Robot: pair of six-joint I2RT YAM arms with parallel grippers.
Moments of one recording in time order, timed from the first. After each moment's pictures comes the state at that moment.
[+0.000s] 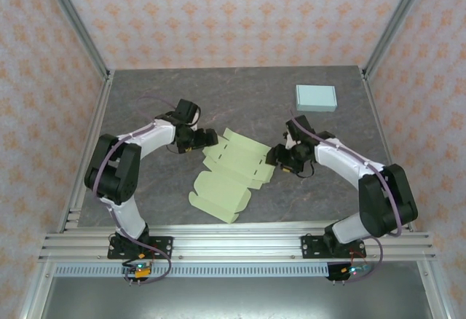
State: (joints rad) left arm -0.30 1.78 1.12 -0.52 0.22 -0.52; right arm 0.39 1.46 0.86 -0.63 -0.38 0.63
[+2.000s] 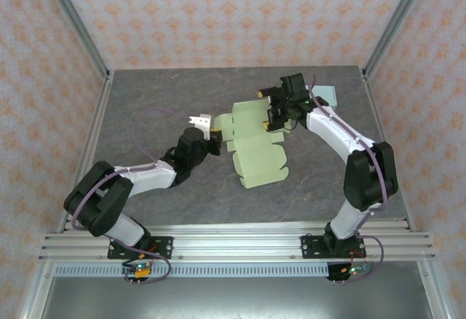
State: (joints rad) left arm -0.56 1.51 0.62 0.52 -0.12 -0.38; right arm 0.36 1.69 1.35 -0.46 -0.29 1.67
